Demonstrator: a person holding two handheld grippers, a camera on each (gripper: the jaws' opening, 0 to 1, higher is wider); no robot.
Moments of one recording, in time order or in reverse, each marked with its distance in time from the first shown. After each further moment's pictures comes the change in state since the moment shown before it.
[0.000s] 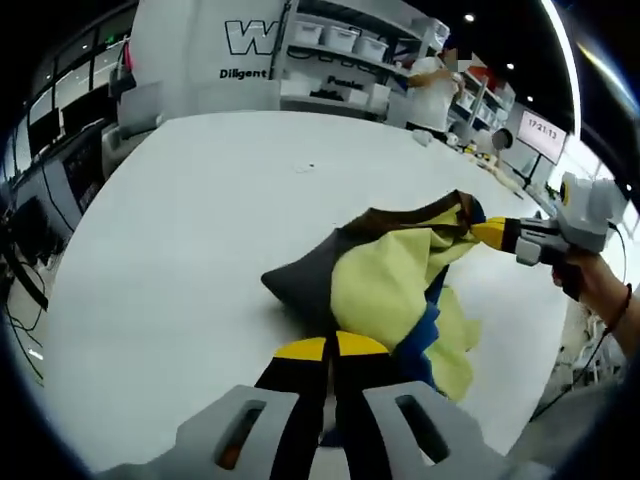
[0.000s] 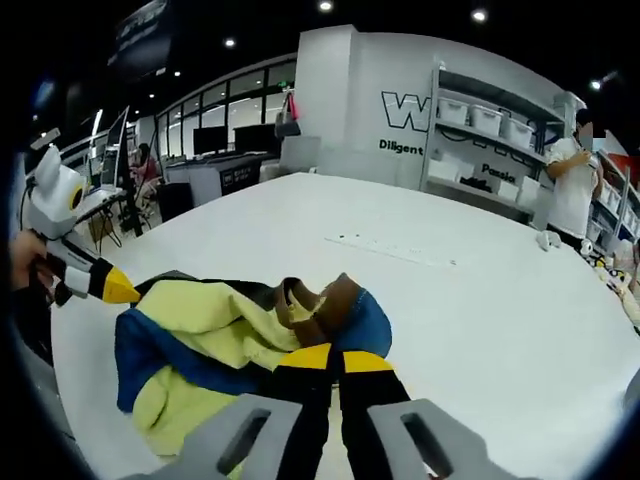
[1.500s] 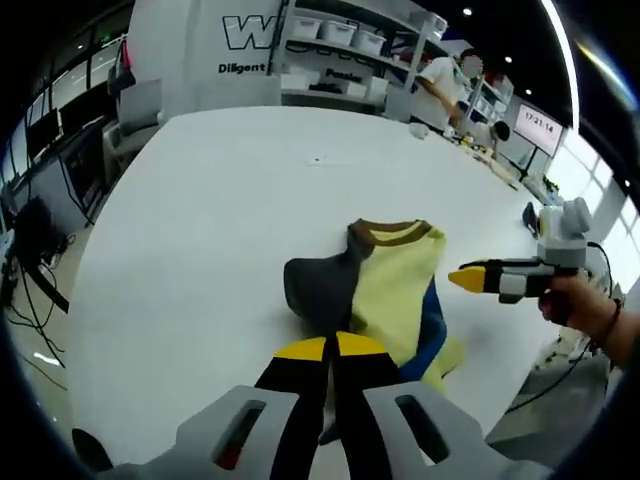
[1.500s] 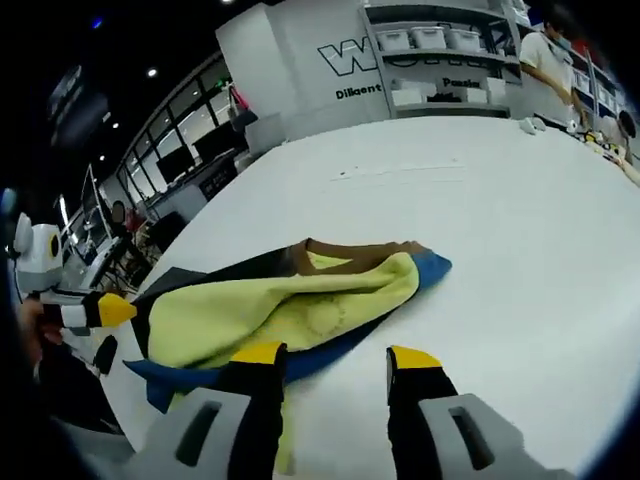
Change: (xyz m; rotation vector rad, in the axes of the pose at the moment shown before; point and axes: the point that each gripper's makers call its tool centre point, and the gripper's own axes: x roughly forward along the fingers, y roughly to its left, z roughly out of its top) left arm -0.047 0.009 -0.015 0.006 0.039 0.007; right arm -0.019 0.076 -0.064 0.415 0.179 0.064
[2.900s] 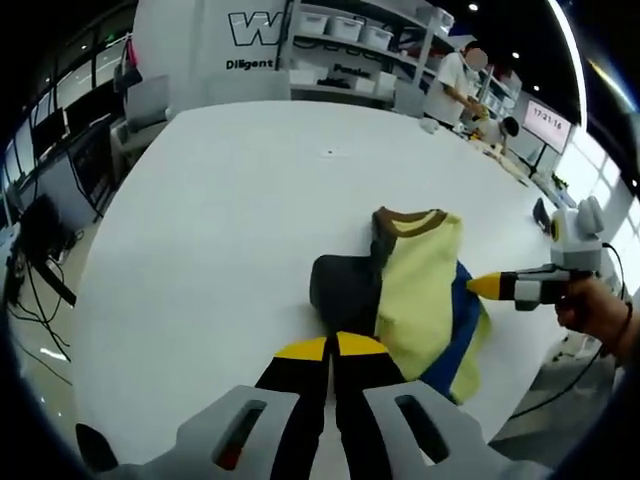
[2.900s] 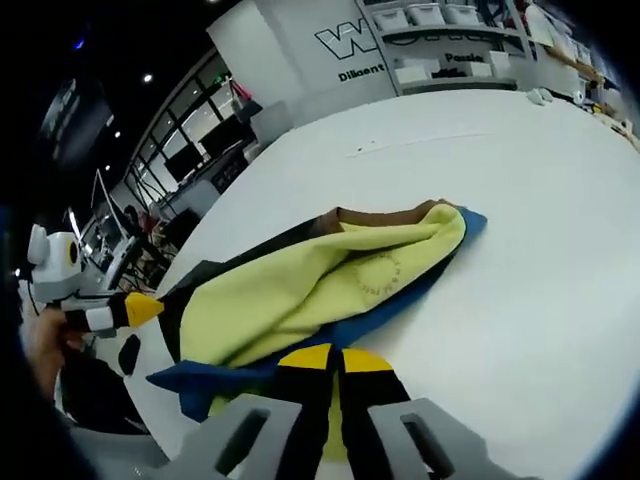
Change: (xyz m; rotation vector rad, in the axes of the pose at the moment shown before) left arm 0.003 0.021 -0.008 -0.006 0.024 0.045; right arm -0.004 0.020 -0.012 0.060 0.063 0.058
